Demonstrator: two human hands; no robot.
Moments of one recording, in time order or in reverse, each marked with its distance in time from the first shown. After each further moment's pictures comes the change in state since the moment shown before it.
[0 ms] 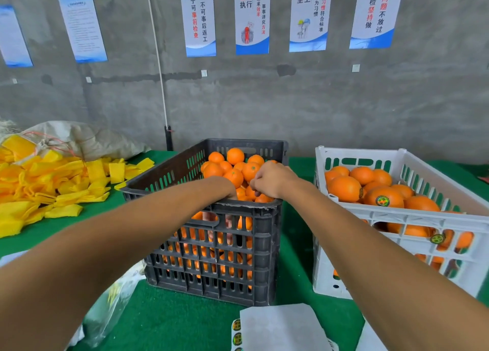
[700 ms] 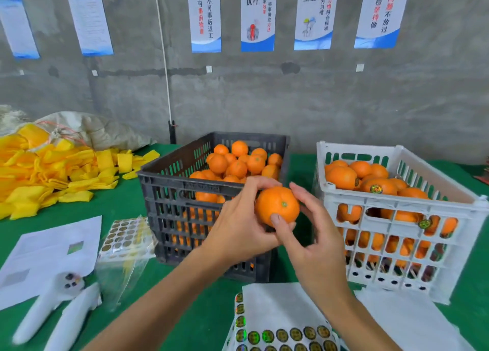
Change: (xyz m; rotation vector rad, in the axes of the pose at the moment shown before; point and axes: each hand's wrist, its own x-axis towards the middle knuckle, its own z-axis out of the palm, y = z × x) left_hand -0.149 -0.003 0.118 -0.954 0.864 0.974; right_hand -0.197 0.018 0.064 0.802 0.683 -0.332
